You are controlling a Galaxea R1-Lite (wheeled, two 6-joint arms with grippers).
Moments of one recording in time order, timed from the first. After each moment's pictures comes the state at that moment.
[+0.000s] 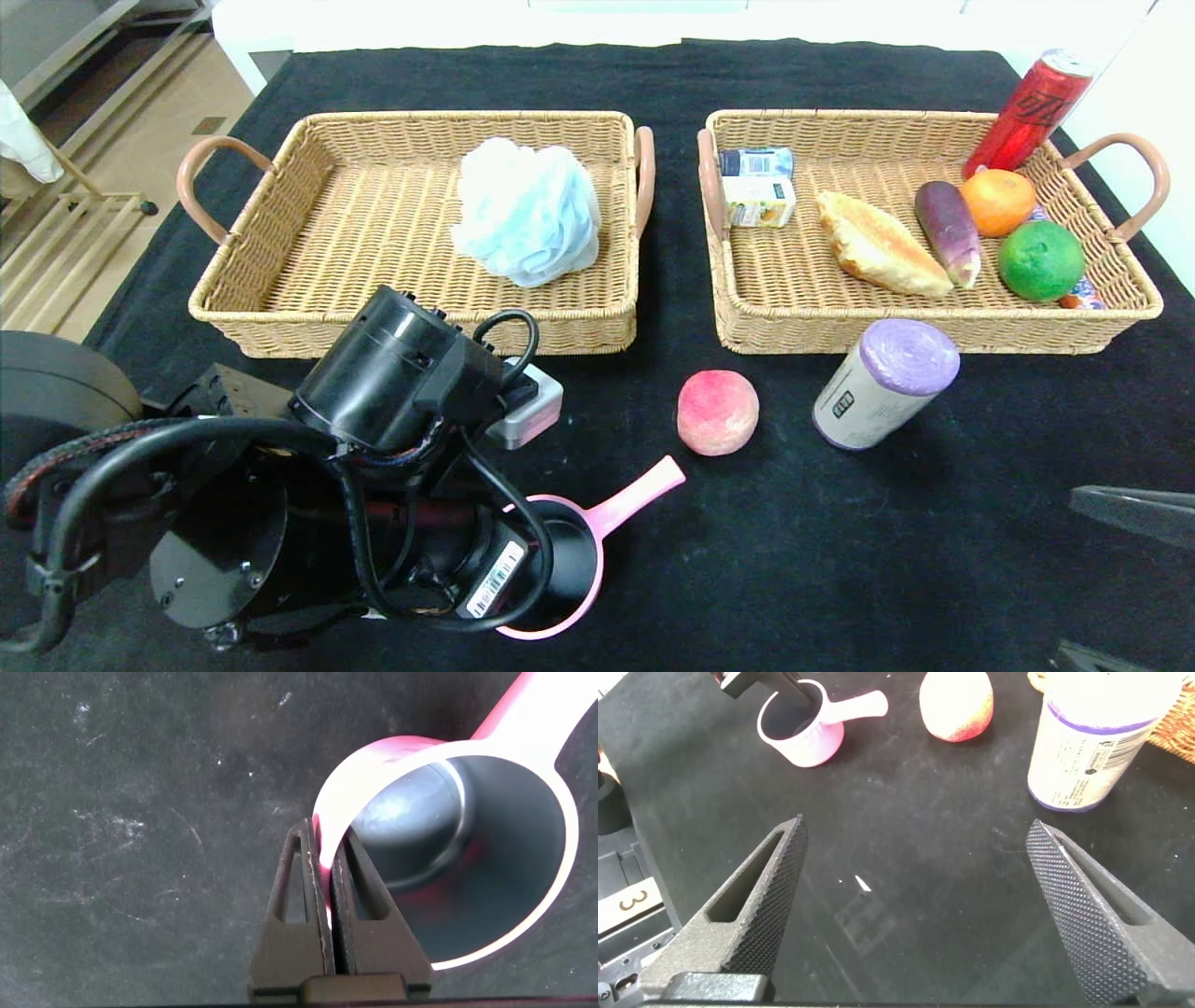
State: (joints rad) left arm -0.76 1.59 -1.12 0.41 0.29 0.01; right arm 0.40 0.89 -0.49 -0.21 0.45 -0.12
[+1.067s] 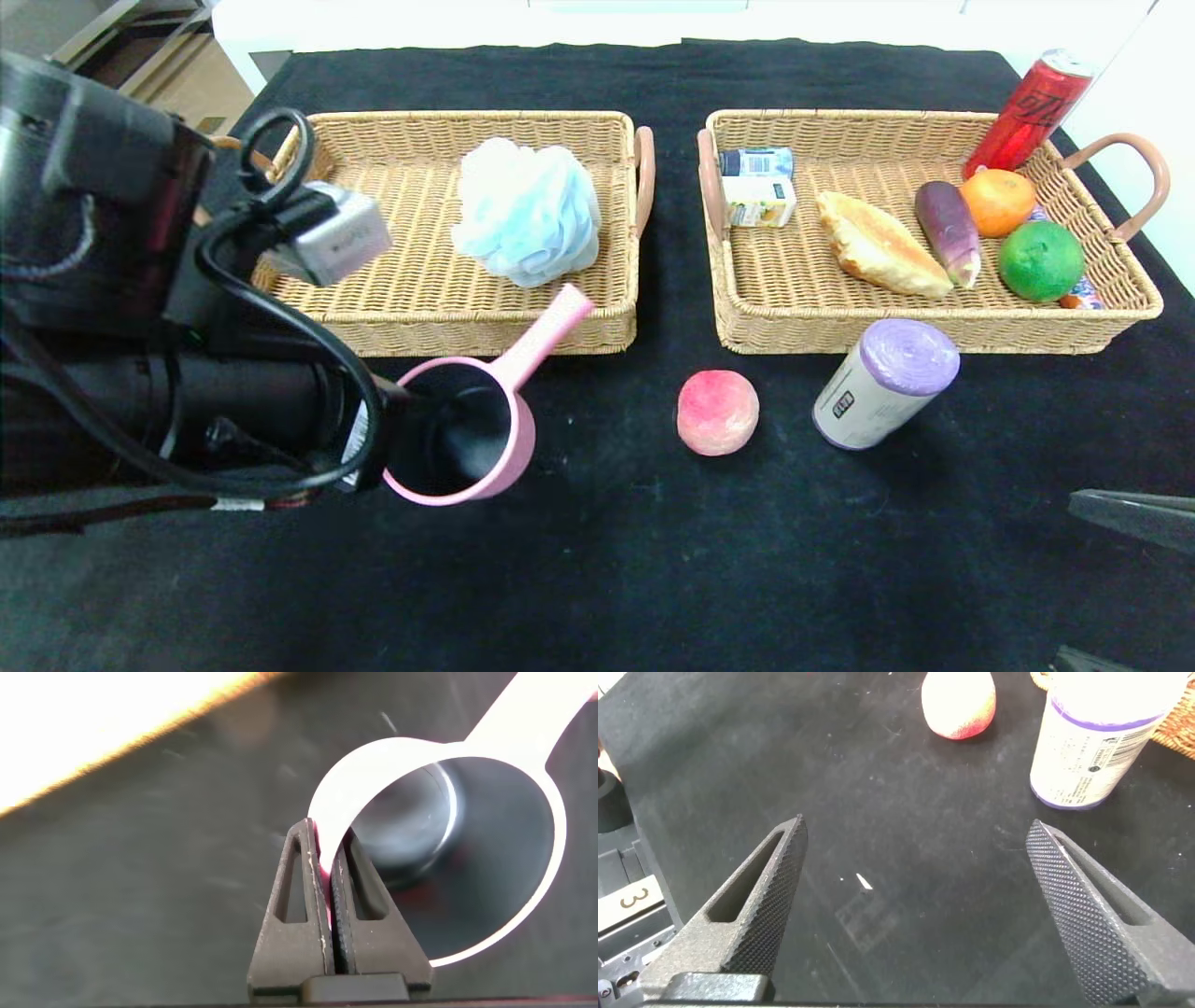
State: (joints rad) left arm -0.55 1.40 -1.24 0.40 0.22 0.01; right arm 0.41 0.89 -0.48 -0.21 0.45 -0.12
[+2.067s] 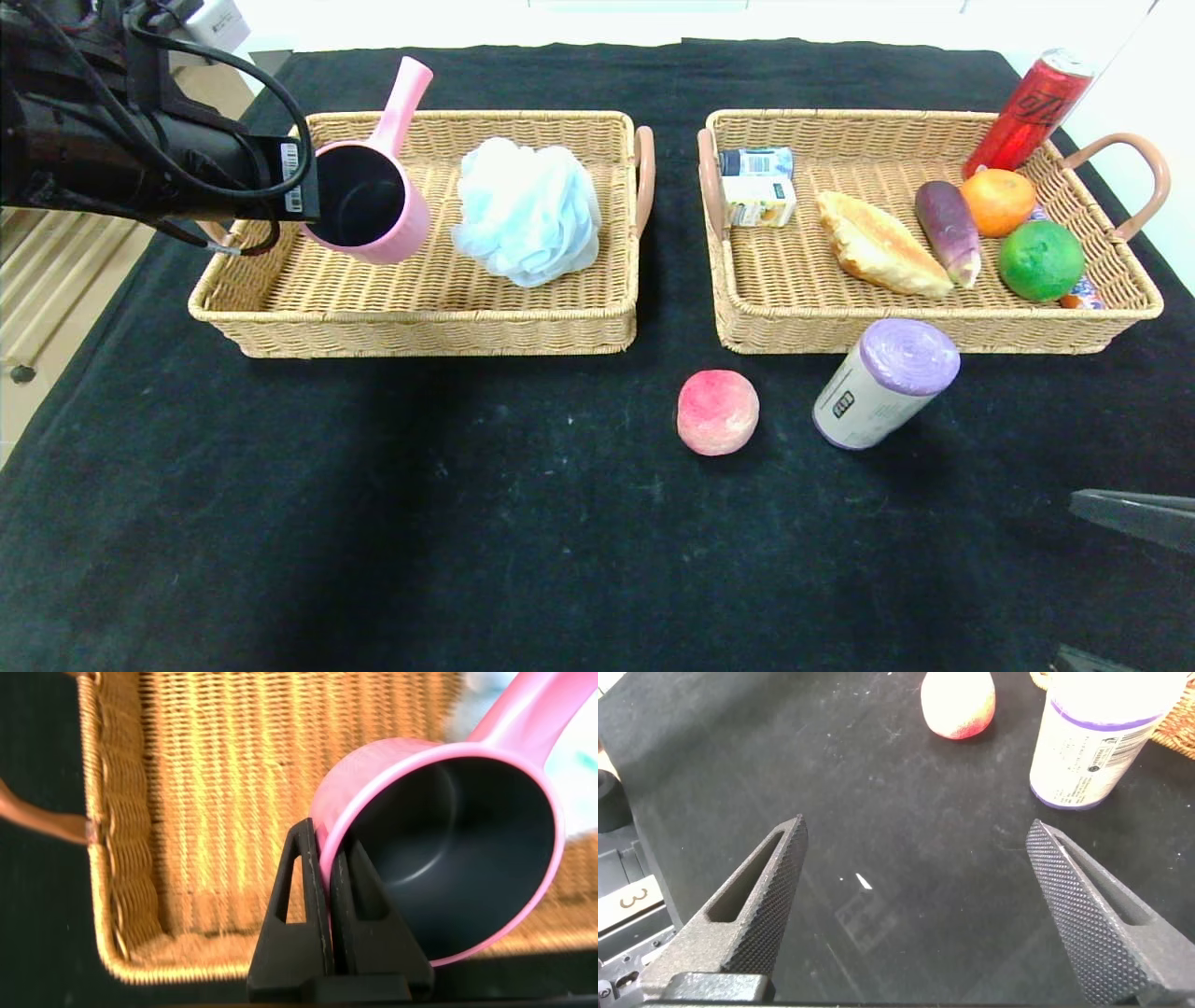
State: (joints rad) left arm -0.13 1.70 -1.73 0.33 0.10 0.00; right arm 0.41 0.89 -0.48 -0.21 0.45 -0.12
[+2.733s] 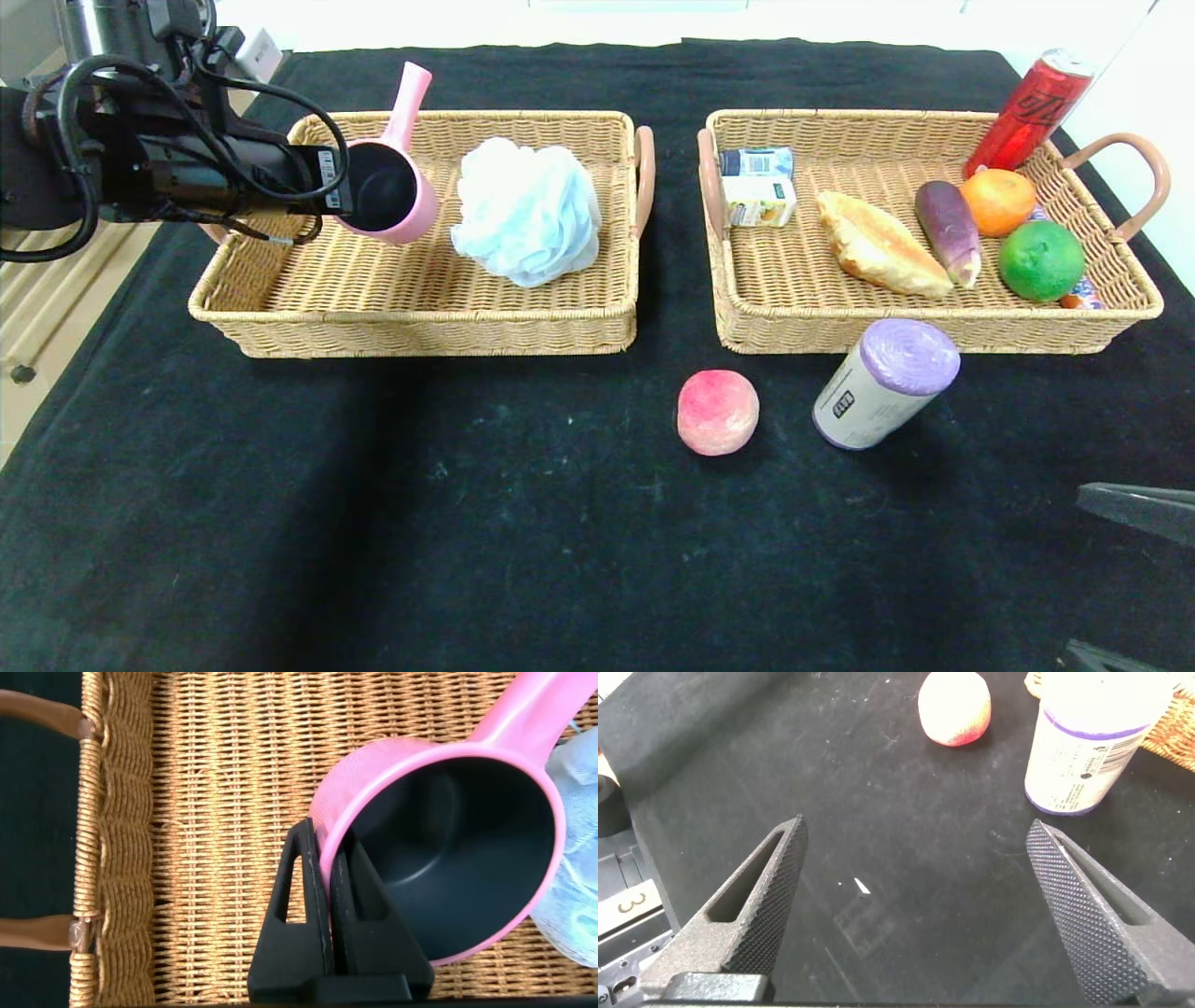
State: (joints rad) left arm -0.06 1.85 -1.78 0.13 0.05 0.00; right arm 0.40 0.88 -0.49 -0.21 0.45 -0.12
